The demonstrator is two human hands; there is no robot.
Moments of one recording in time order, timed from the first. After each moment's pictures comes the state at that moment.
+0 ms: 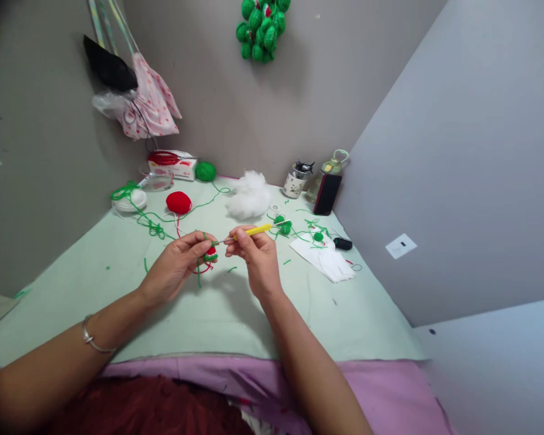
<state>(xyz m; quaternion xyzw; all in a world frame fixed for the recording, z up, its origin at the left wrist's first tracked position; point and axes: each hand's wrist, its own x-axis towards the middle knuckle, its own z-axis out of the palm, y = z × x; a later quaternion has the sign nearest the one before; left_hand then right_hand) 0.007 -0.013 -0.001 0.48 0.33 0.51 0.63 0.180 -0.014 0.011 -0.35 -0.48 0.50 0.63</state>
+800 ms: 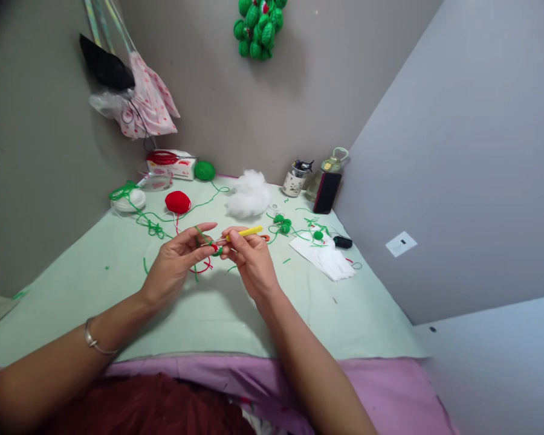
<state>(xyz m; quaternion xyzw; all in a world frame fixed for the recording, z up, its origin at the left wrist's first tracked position) 0.014 -0.017 -0.002 0.47 0.34 0.57 0.58 0.175 -0.012 0.008 -0.32 -0.43 0.61 0.58</state>
